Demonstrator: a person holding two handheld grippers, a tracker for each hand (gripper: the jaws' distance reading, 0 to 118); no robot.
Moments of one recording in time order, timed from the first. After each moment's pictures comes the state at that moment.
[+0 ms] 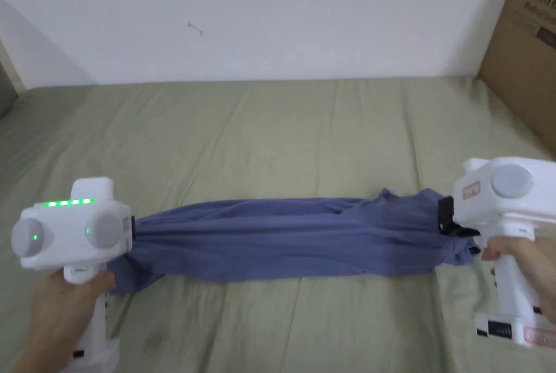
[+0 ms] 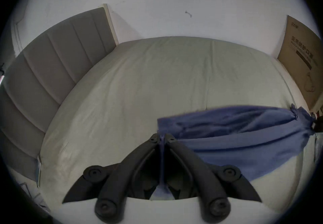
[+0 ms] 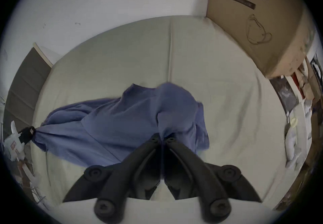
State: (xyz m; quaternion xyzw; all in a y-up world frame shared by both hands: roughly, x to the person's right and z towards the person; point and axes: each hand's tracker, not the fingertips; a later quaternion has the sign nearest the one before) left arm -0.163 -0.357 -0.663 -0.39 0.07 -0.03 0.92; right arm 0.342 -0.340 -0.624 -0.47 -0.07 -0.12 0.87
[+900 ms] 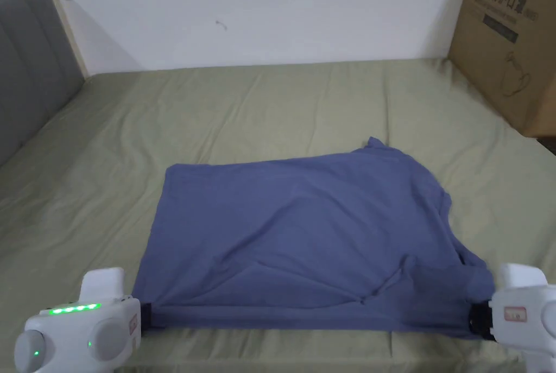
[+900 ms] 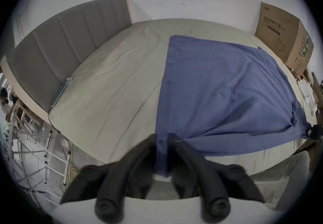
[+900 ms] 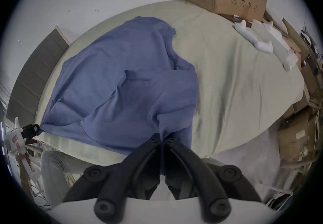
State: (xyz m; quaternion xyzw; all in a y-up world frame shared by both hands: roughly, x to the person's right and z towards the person) left arm -0.223 -0.377 -0.271 -0.43 0.05 -0.02 0.90; right arm 0.299 -0.368 -0.206 -0.49 -0.07 -0.13 0.86
